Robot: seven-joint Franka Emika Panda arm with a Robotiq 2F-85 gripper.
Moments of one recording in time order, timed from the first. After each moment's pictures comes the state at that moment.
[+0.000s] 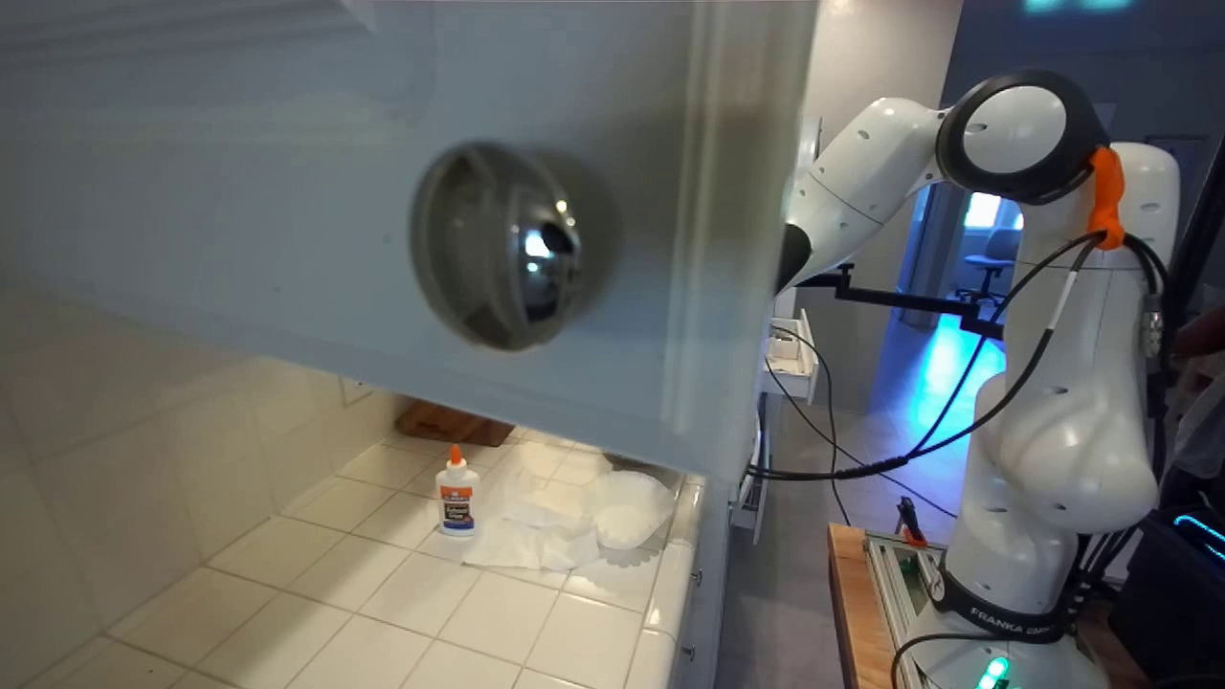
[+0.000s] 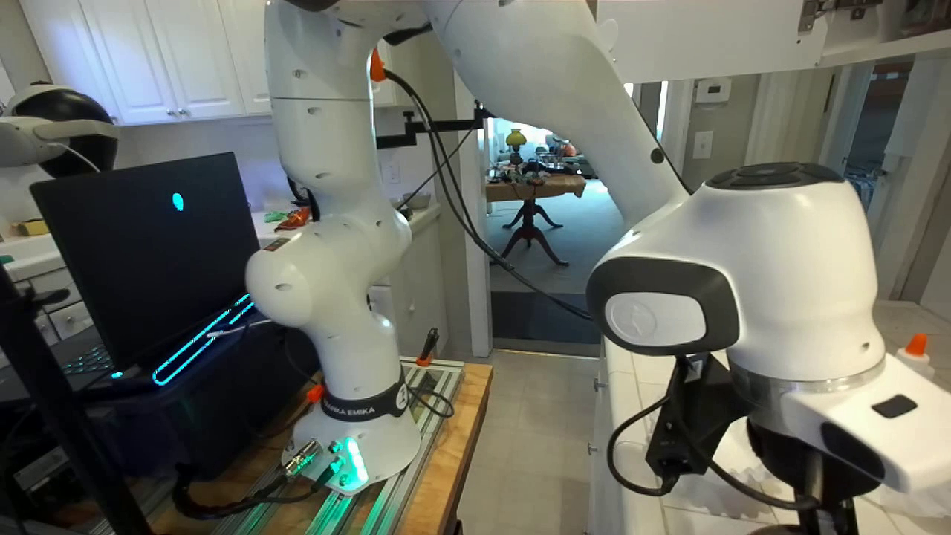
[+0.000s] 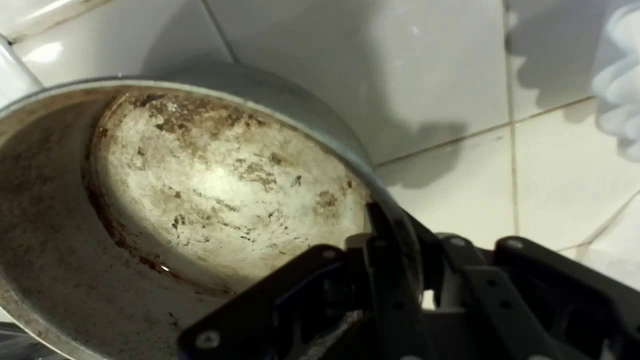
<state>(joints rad) -0.13 0.09 -0.16 -2.49 0.11 2.91 -0.04</state>
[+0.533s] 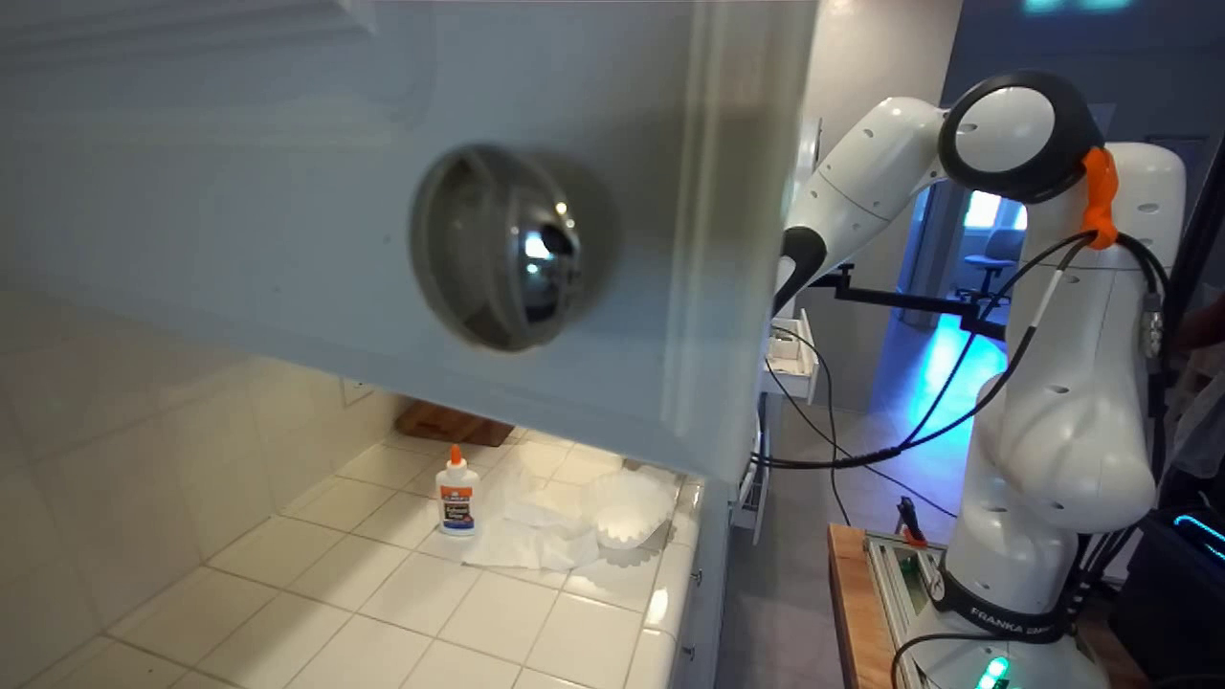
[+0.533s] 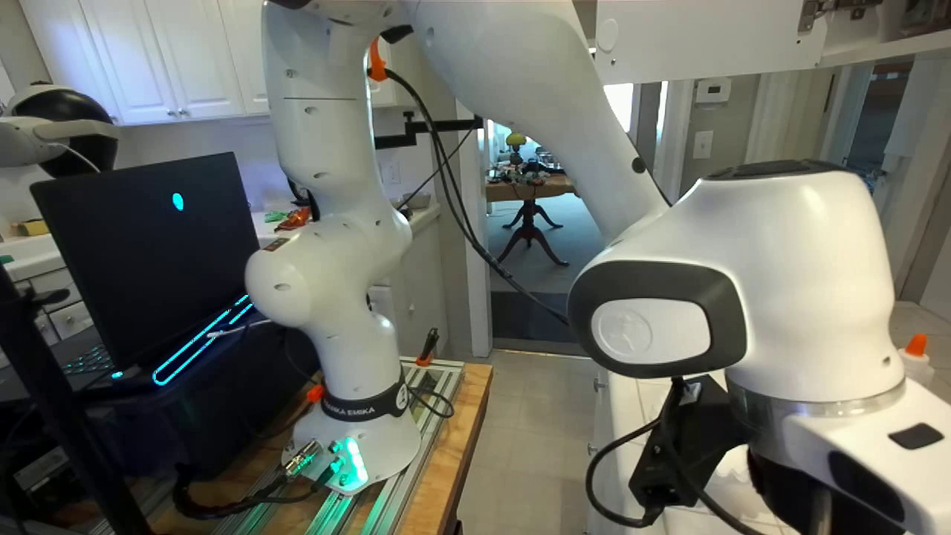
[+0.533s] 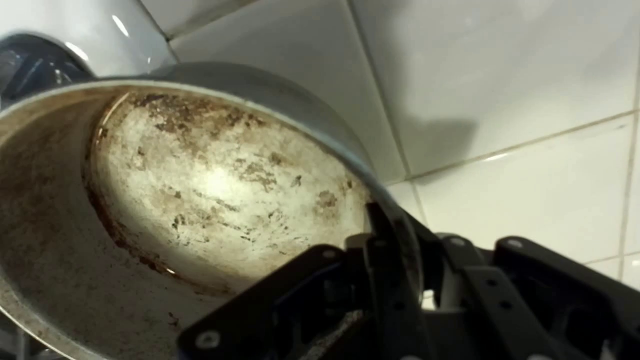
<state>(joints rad) -0.14 0.07 -0.26 -2.49 -0.12 2.90 0.10</state>
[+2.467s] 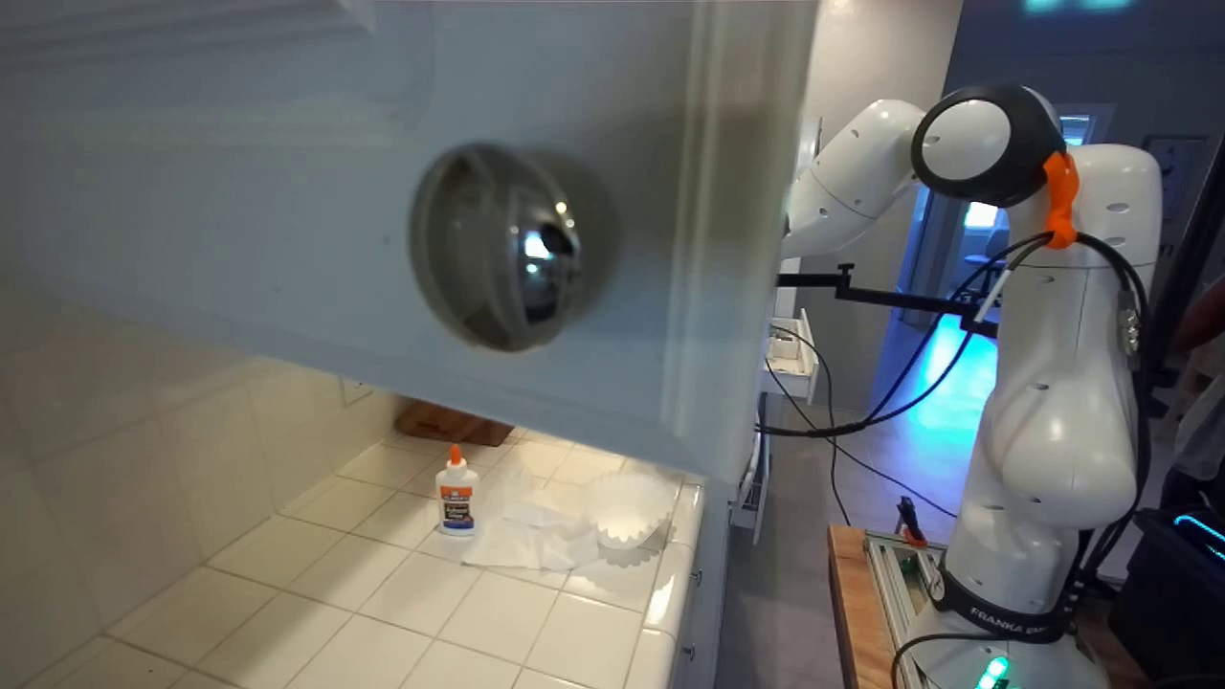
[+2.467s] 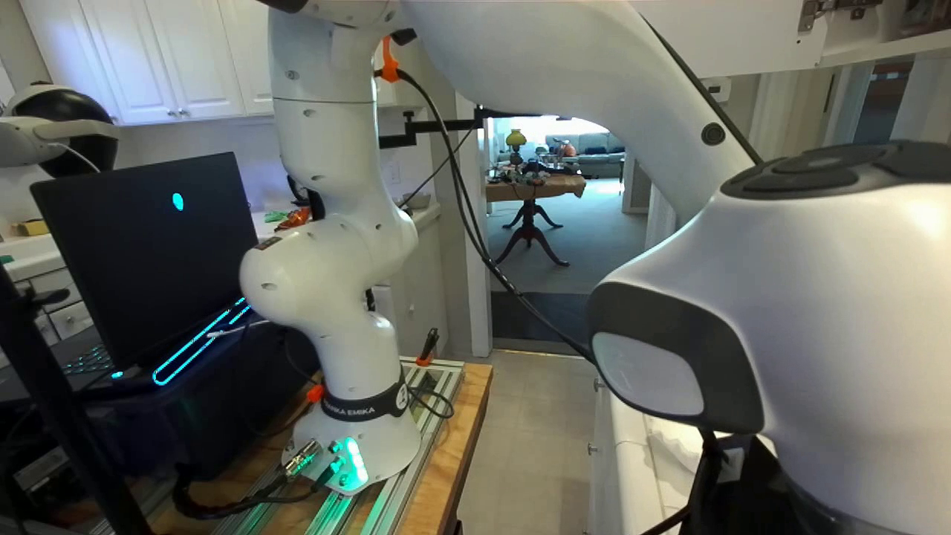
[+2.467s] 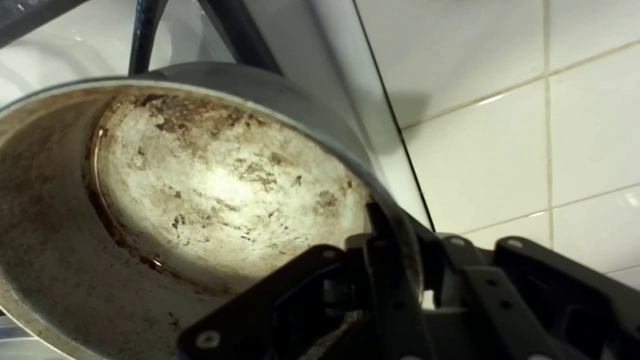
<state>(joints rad) -0.28 0.13 -0.24 -2.37 0.31 2.89 -0.37</state>
